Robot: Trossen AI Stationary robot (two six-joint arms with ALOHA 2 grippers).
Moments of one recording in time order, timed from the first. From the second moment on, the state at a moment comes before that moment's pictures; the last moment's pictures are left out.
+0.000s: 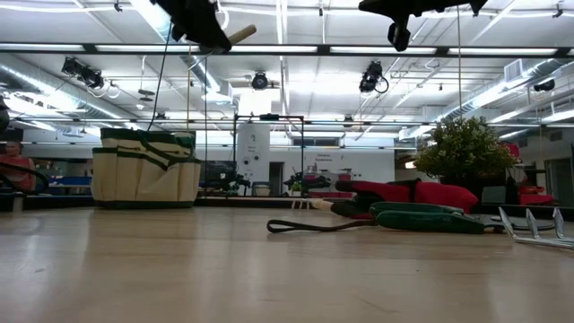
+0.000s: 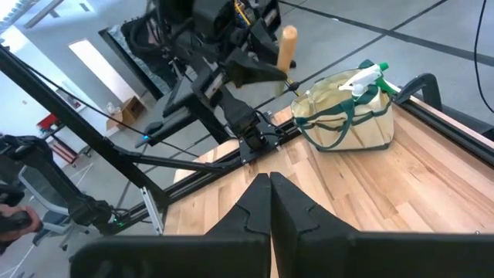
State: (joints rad) left arm 0.29 1.10 1.14 -0.53 -0.34 0.00; right arm -0.54 1.07 1.08 -0.25 -0.58 0.40
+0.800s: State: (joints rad) left arm 0.29 0.68 0.77 -0.42 -0.54 -0.11; right arm -0.54 1.07 1.08 -0.25 -0.58 0.41
